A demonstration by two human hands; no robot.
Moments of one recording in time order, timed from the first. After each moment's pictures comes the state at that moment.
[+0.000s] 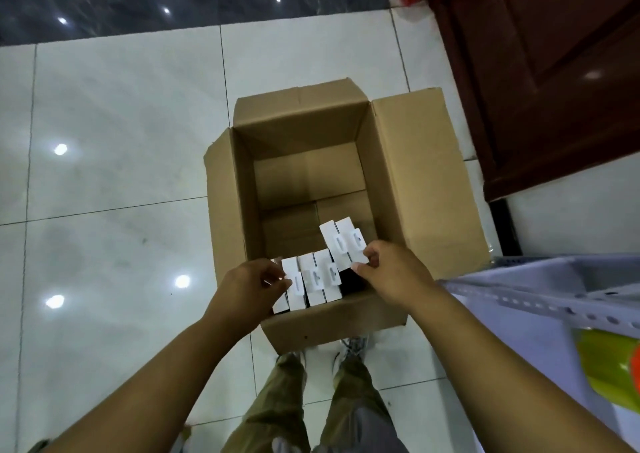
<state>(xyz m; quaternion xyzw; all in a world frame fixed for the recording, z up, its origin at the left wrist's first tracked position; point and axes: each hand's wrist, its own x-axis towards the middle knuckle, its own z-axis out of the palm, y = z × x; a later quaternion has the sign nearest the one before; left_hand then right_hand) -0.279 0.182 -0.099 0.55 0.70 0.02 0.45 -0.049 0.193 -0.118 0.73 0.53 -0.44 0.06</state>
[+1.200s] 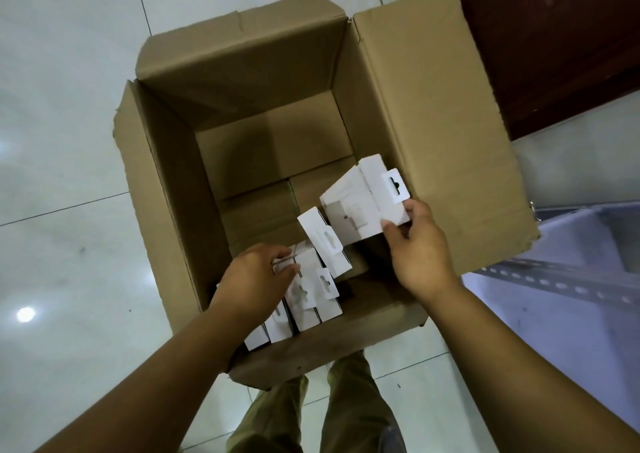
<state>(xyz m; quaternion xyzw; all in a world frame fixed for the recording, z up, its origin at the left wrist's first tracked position) -0.251 0.225 -0.247 0.61 0.63 -0.04 0.48 -0.033 0.208 -0.222 0.82 0.35 -0.40 -0.19</state>
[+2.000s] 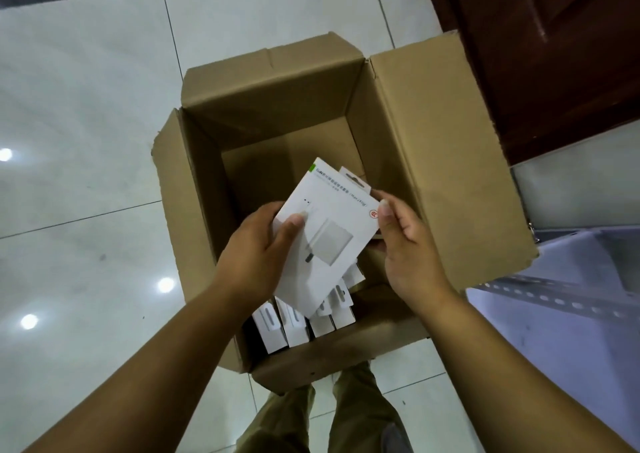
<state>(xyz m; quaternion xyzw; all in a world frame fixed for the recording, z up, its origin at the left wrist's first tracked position) -0.256 0.261 -0.173 0.54 0.63 0.13 0.54 -0.072 0.226 -0.169 0.69 0.31 -0.55 -0.34</state>
